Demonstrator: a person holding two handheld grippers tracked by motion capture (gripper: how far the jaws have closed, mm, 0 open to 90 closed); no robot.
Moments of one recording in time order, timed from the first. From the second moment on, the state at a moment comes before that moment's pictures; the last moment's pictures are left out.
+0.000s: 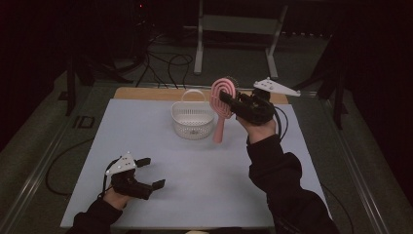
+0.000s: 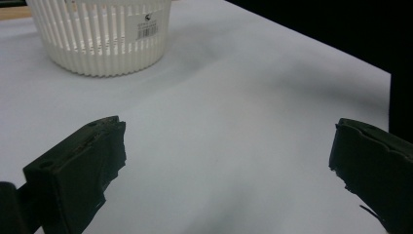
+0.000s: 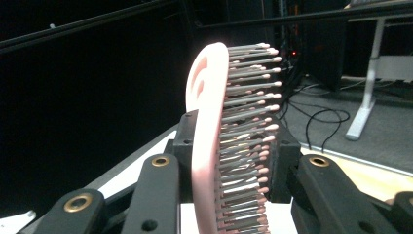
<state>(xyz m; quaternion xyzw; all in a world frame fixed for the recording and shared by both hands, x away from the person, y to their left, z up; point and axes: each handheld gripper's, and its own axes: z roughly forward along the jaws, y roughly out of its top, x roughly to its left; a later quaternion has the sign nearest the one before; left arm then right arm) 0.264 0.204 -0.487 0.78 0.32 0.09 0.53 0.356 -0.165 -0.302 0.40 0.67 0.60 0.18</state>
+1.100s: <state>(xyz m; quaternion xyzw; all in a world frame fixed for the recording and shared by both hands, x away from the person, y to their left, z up) 0.257 0.226 -0.492 0.76 0.35 0.12 0.53 0.420 -0.120 -0.305 0.35 0.68 0.61 0.23</state>
